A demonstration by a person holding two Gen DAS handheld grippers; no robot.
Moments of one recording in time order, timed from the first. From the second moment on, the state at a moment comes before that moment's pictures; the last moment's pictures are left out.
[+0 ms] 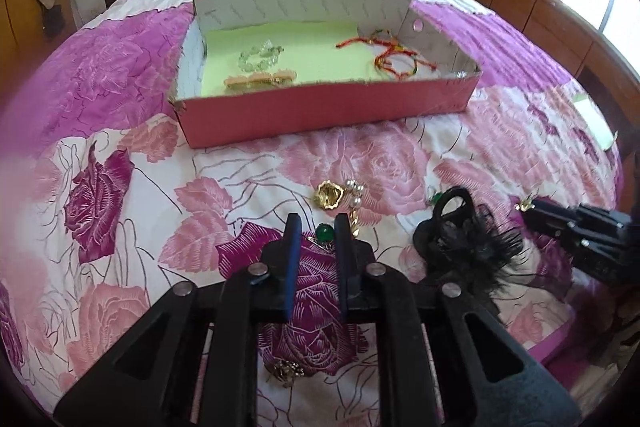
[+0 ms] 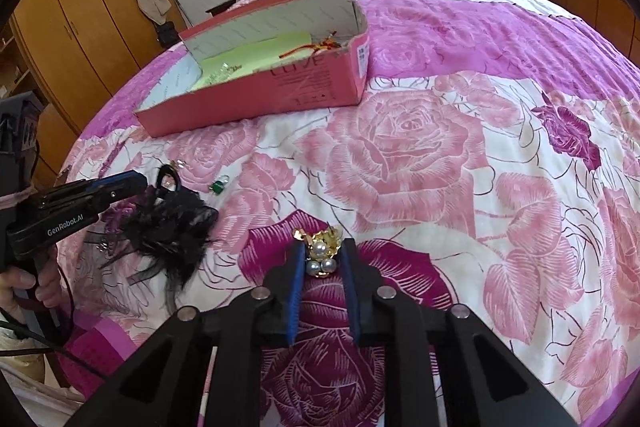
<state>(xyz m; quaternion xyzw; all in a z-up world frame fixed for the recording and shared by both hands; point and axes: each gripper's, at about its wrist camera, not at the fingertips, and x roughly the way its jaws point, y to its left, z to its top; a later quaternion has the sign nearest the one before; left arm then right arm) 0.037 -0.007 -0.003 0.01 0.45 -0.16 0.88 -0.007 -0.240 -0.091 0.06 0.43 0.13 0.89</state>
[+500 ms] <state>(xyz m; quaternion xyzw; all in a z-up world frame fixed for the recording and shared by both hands) 0.026 -0.003 0.031 -0.01 0.39 -0.15 0.91 -0.018 -0.232 -0.058 0.05 0.36 0.15 0.92</state>
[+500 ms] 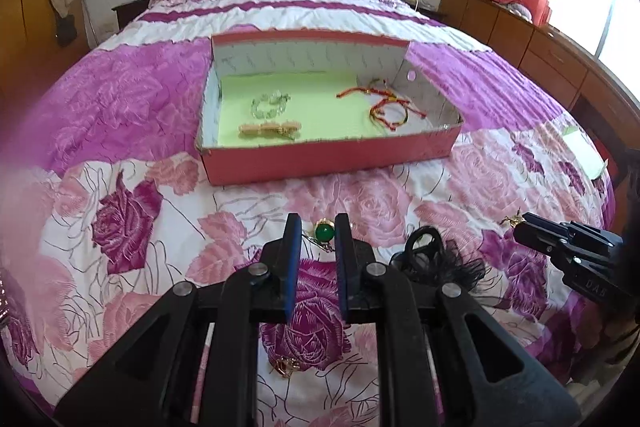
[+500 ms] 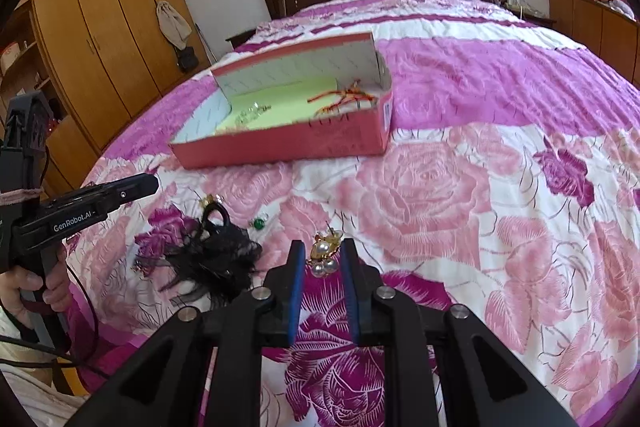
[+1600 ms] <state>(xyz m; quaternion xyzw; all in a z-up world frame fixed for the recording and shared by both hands) 0.073 0.005 0.073 -0.03 0.23 -0.07 0.97 0.050 -0.204 0.010 0.03 0.17 0.13 0.98</state>
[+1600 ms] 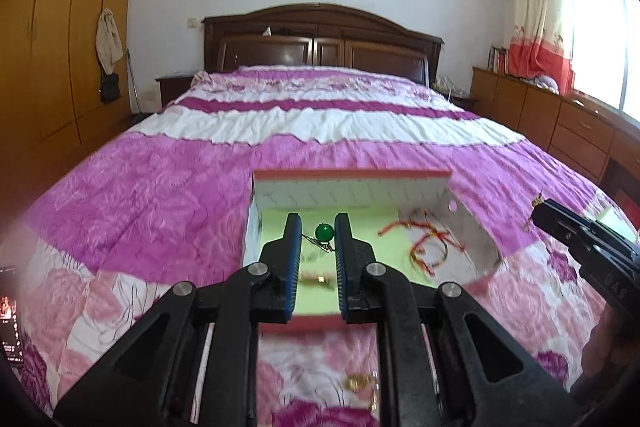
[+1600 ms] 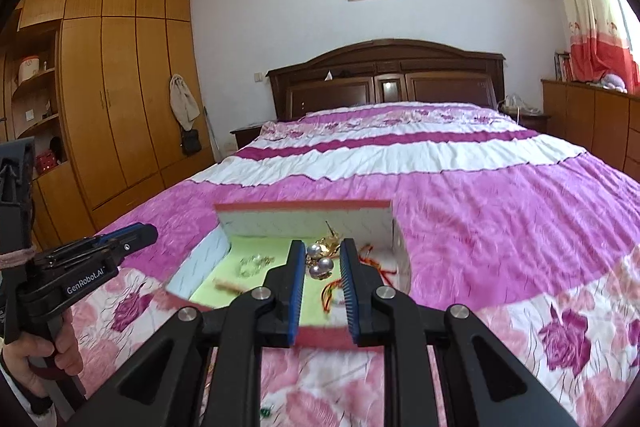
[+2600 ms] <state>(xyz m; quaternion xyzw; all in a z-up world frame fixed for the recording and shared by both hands) 0.153 -0.002 -0.002 -0.01 0.35 -0.06 0.94 0.149 -0.197 -0.051 0.01 0.32 0.08 0.94</state>
